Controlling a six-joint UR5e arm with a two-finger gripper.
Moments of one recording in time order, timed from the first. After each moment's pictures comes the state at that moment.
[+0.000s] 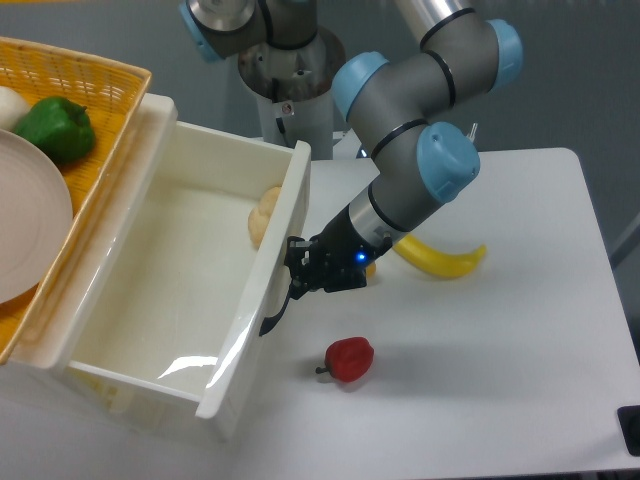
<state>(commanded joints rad) 2.53 -1.89 -1.56 -1.44 0.94 0.65</state>
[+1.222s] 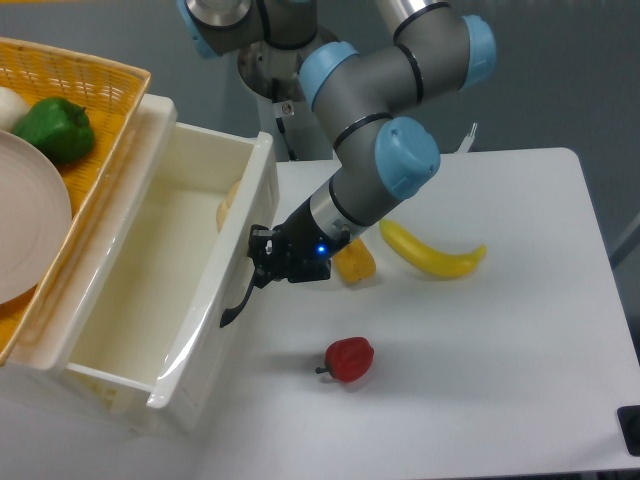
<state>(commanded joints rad) 2.47 -1.86 -1.58 -1.46 0.94 0.64</state>
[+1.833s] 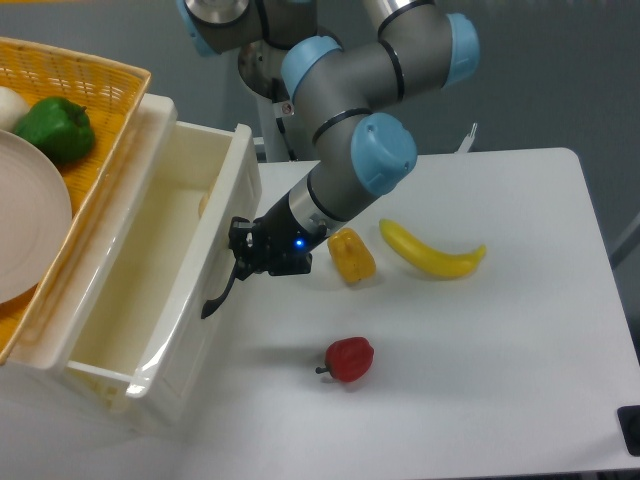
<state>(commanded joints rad) 2.42 -1.84 -1.61 -1.46 0.94 0.64</state>
